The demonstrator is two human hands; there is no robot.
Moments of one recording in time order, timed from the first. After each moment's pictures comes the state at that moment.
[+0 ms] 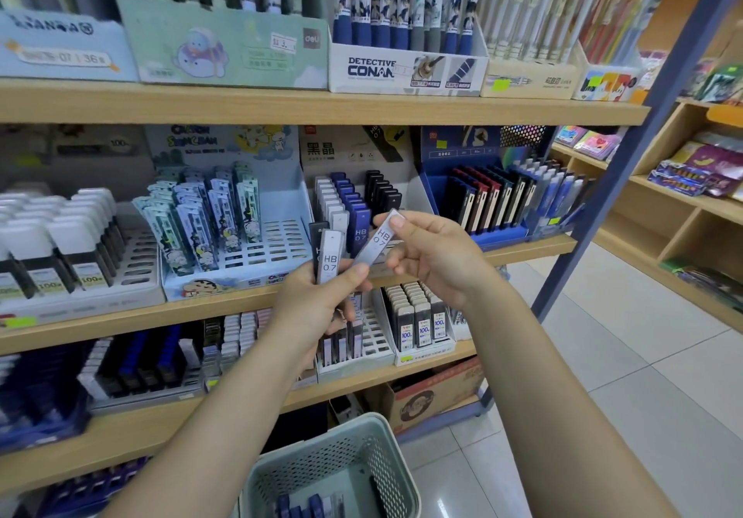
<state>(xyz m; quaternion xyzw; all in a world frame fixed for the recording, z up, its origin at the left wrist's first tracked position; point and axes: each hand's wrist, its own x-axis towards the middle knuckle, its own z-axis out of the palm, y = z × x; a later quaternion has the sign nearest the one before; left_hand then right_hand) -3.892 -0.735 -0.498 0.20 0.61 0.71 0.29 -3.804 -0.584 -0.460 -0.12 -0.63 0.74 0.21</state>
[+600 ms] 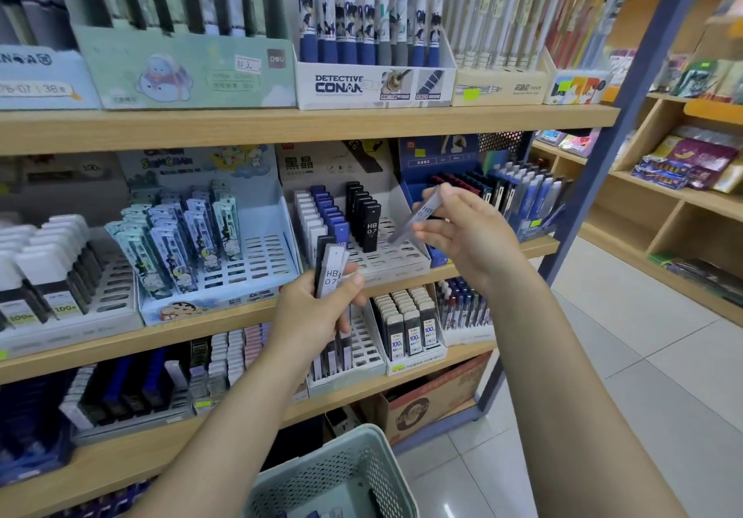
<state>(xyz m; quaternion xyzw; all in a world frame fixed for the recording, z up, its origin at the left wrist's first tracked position) -3.885 -0.721 -0.497 0.27 0.67 0.66 0.22 -3.778 -0.546 -0.436 -0.19 -0.58 0.71 0.35</state>
